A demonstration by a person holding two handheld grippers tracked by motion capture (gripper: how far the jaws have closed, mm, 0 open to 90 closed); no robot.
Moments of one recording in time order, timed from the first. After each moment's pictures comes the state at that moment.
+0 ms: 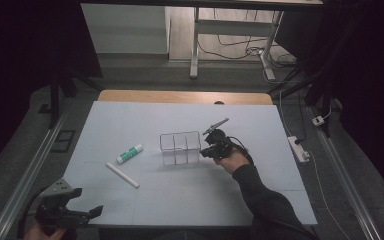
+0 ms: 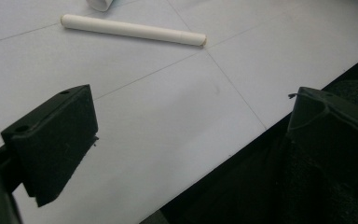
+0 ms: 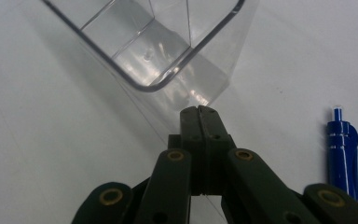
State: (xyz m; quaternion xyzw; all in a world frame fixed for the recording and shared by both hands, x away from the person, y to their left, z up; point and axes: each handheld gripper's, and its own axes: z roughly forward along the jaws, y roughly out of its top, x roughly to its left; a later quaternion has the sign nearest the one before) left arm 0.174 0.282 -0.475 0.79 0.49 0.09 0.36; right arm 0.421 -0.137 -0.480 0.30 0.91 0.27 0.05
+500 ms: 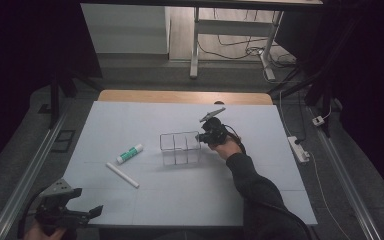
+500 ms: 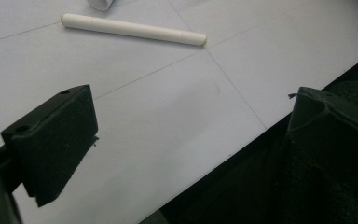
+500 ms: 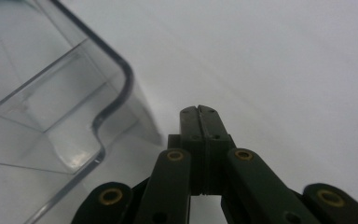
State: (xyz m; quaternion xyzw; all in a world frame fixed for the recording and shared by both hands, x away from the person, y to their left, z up) left arm 0.174 0.282 -0.476 0.79 0.49 0.09 0.36; right arm 0.476 -0.125 -0.493 0.27 0.90 0.33 0.08
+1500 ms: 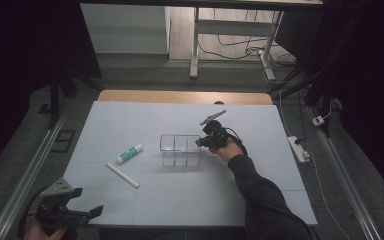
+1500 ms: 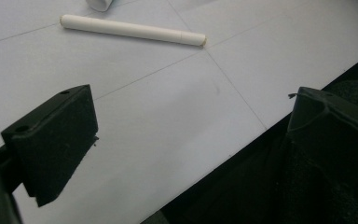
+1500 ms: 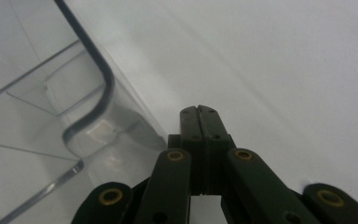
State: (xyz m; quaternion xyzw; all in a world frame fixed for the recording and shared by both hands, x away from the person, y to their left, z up) left arm 0.174 0.282 -0.476 0.79 0.49 0.09 0.36; right arm 0.468 -0.130 -0.497 0.28 0.90 0.32 0.04
